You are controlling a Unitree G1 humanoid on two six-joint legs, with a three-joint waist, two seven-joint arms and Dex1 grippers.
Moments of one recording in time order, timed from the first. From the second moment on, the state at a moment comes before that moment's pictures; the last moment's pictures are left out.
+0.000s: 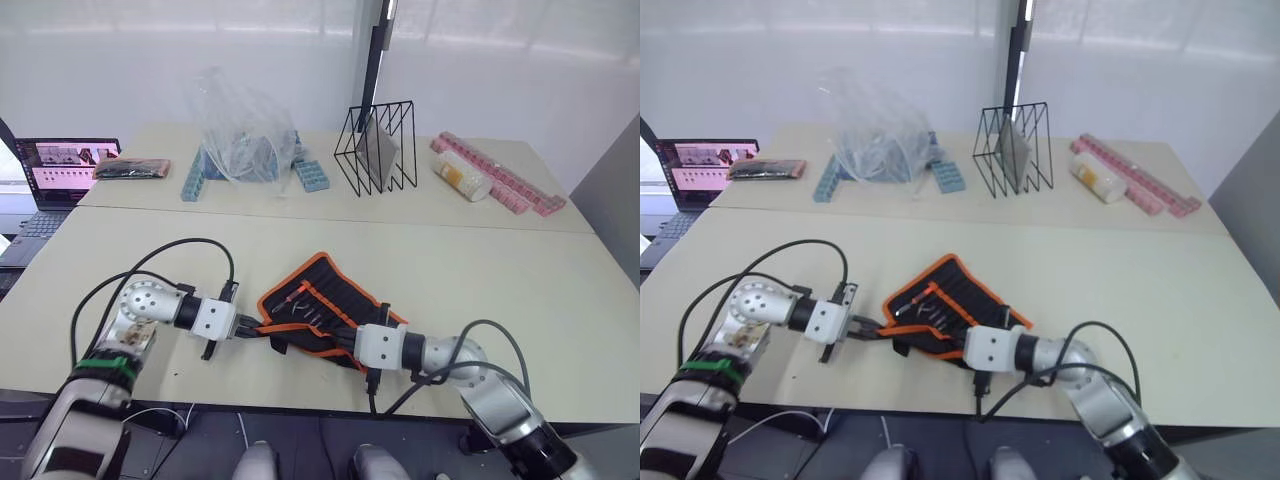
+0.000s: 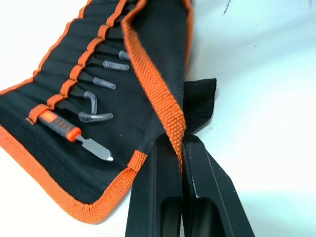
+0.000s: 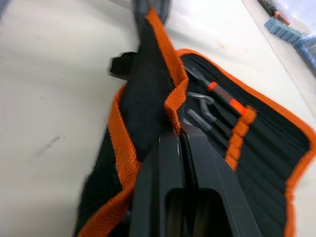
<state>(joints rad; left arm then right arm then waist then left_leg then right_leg) -0.42 0.76 -0.18 0.43 -0.16 -0.61 -1.41 -0.30 -0.52 0.41 -0.16 -0.09 -0.12 0.79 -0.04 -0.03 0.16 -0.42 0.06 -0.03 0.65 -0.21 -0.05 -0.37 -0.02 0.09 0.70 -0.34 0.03</state>
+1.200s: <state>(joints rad) -0.21 0.74 -0.10 -0.18 -0.31 0.40 -1.08 -0.38 -0.58 0.36 -0.03 0.07 -0.01 0.97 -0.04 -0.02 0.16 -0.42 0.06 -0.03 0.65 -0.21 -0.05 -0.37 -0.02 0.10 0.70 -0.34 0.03</state>
